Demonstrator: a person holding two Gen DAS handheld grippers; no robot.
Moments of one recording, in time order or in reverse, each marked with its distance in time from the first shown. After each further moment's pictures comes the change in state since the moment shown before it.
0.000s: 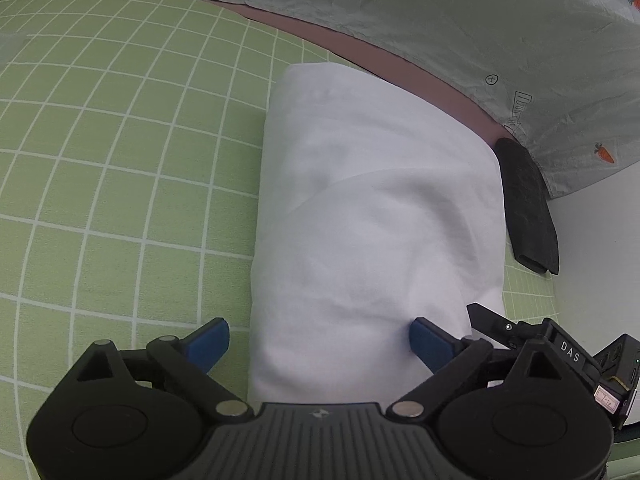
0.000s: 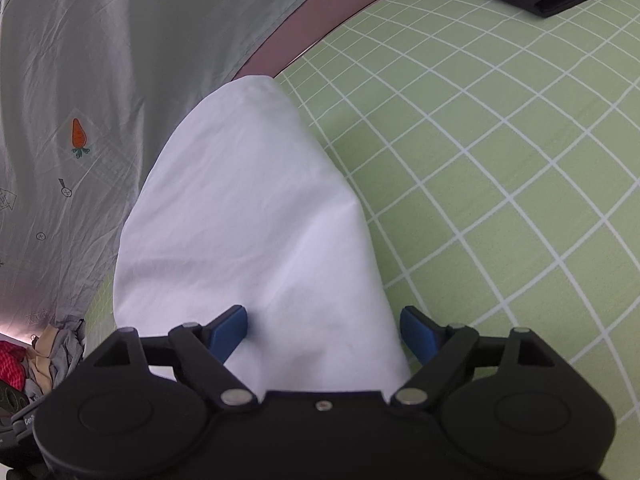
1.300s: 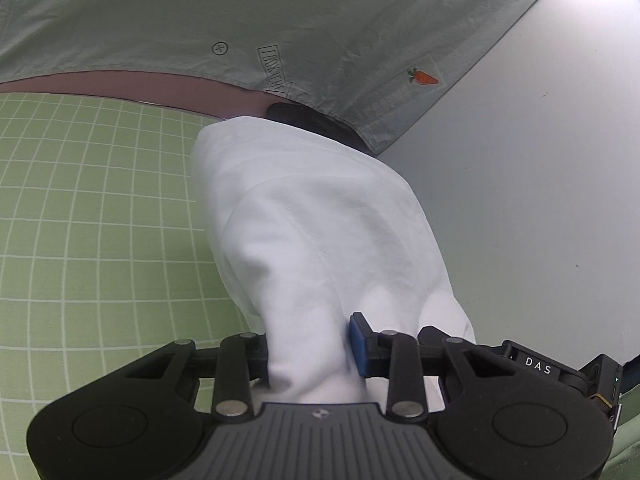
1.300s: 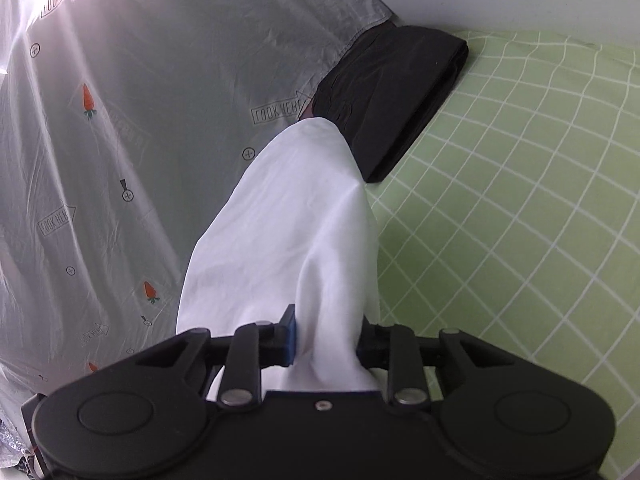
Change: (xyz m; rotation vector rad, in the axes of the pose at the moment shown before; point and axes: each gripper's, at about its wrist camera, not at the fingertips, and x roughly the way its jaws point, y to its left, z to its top) left arm 0.039 -0.338 -0.110 0.249 -0.147 -0.192; right arm -0.244 -0.192 0.061 0.198 -0.251 0.197
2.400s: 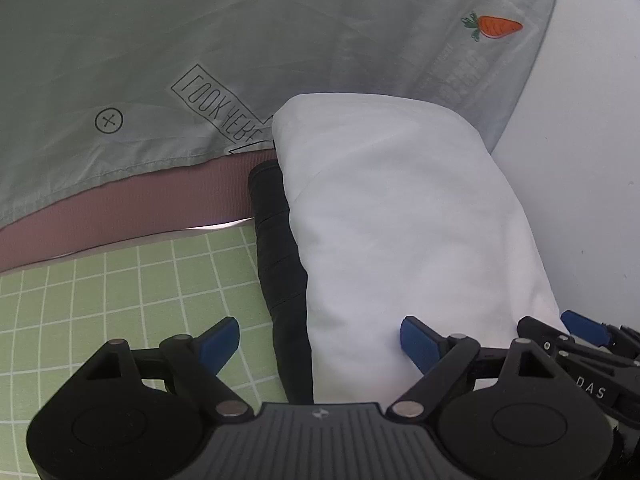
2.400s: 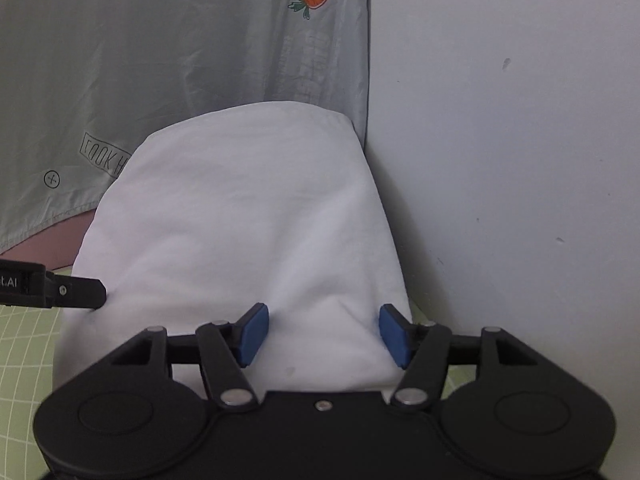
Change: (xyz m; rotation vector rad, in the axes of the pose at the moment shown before) left arm 0.263 -0.009 0.168 0.331 -0.037 0.318; right arm 0.189 -0.026 0.206 -0.742 -0.214 -0.519
